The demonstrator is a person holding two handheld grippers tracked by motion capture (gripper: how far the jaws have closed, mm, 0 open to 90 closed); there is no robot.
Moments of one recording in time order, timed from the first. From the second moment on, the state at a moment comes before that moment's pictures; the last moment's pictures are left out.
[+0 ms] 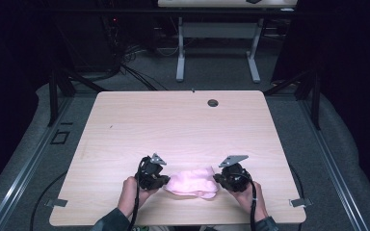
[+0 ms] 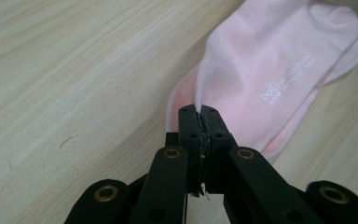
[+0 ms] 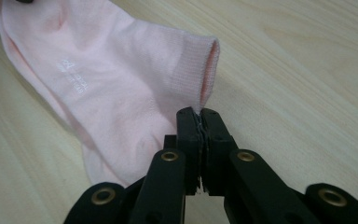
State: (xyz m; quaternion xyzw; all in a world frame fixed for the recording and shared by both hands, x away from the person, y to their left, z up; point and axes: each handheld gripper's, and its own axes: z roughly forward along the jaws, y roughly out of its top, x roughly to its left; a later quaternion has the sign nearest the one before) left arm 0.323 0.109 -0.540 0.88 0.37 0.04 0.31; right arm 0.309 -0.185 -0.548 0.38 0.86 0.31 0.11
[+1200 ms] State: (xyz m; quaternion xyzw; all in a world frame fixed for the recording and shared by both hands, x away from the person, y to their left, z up) left arm 0.324 0.123 -0.536 0.87 0.38 0.08 0.30; right arm 0.302 -0.181 -0.540 0.43 0.85 0.30 0.09
